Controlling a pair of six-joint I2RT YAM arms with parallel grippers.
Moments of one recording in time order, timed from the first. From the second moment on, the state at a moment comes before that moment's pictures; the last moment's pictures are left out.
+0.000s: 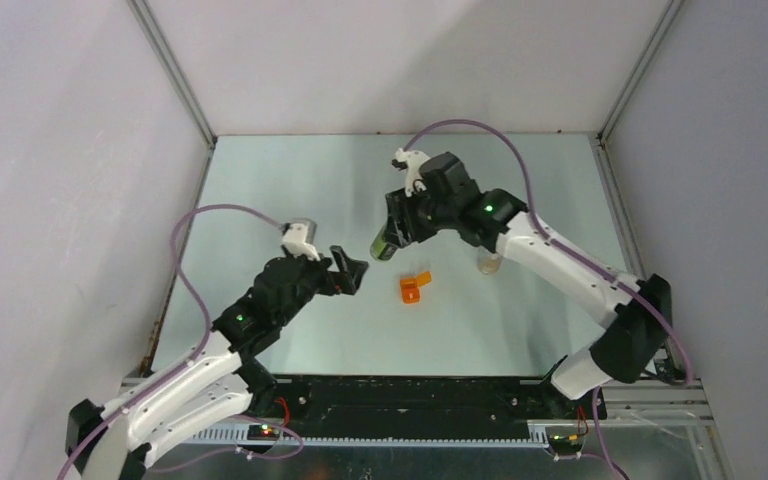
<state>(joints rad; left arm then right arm) -0.72 0.67 0.50 -0.16 -0.32 -0.55 0.82 1.57 1.49 -0.58 -0.10 0.31</state>
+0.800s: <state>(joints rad) -0.72 0.93 0.60 0.14 0.62 -0.24 0.72 1.39 1.41 -0.70 -0.75 0.01</state>
